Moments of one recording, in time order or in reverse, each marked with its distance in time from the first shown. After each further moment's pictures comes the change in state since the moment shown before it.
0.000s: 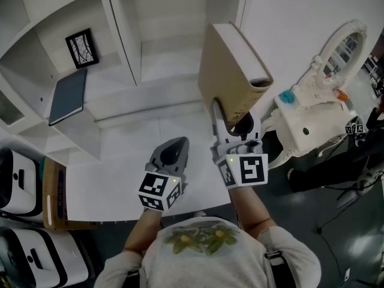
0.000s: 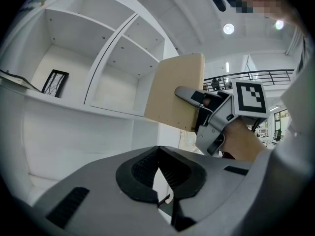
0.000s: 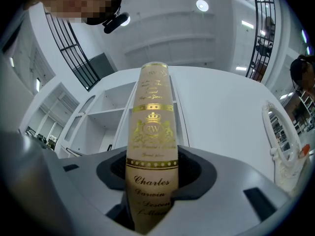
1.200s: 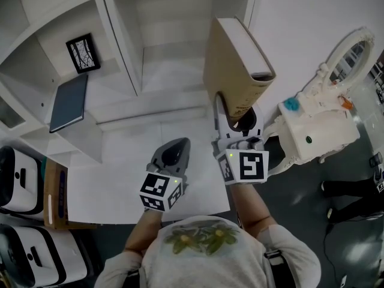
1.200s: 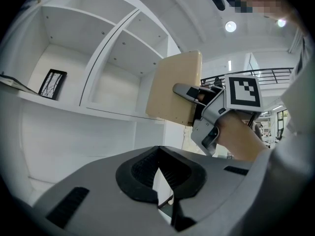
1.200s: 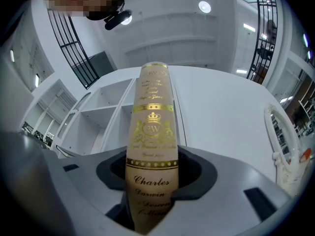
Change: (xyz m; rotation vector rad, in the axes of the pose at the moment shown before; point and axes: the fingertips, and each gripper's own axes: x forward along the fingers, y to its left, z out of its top) left arm 0.029 0.017 0.011 0.000 0.010 0.030; right arm 0.045 -0.023 0.000 -0.028 -0.012 -0.016
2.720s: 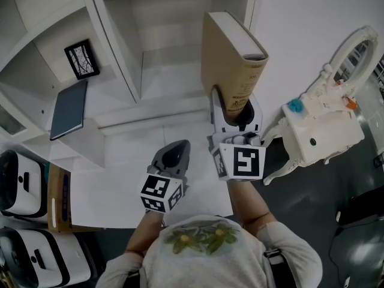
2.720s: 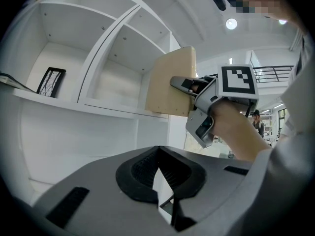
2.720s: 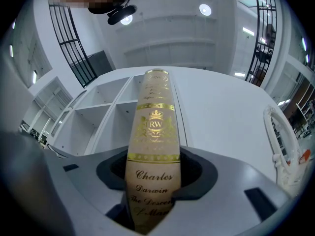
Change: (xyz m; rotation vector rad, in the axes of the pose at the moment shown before) left arm 0.016 0.013 -0.004 0.006 0.022 0.013; right arm 0.031 -0.005 -0.002 -0.018 -0.014 -0.035
